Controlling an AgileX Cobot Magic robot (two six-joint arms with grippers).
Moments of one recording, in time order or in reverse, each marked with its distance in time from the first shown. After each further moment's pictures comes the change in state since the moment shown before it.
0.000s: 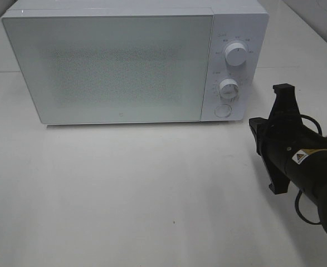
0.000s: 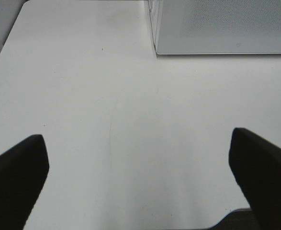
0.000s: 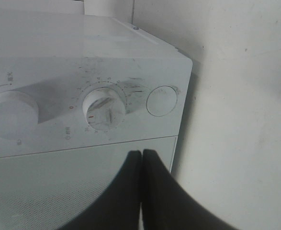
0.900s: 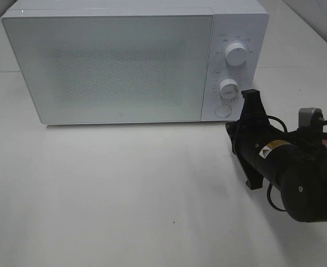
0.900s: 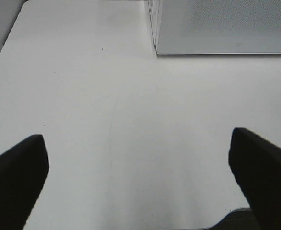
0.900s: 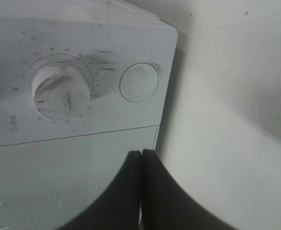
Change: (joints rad) left arm 0.000 0.000 0.000 0.000 0.000 0.000; right arm -0.045 0.188 -0.145 -0.113 0.037 0.039
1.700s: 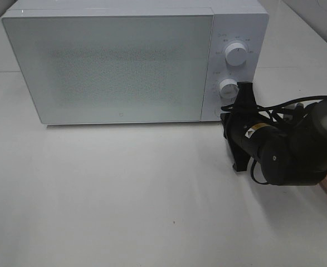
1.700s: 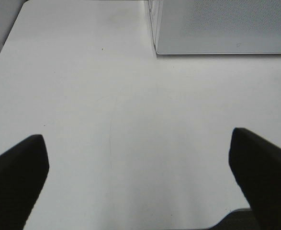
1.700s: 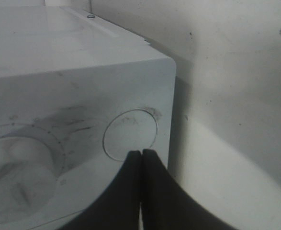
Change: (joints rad) left arm 0.000 0.000 0.000 0.000 0.000 0.000; right arm -0.140 0.177 -0.216 -0.118 0.076 0.124
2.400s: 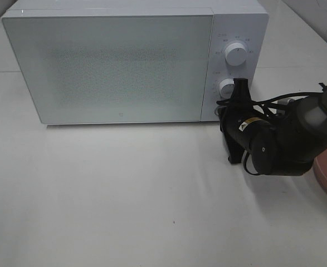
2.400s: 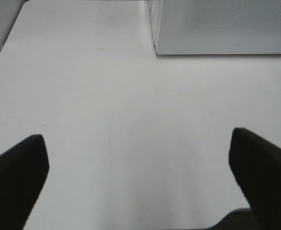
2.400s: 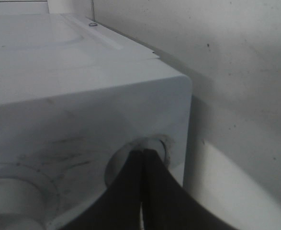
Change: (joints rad) left arm 0.000 0.000 0.000 0.000 0.000 0.000; right arm -0.034 0.069 -0.095 -0.007 0.005 -0.007
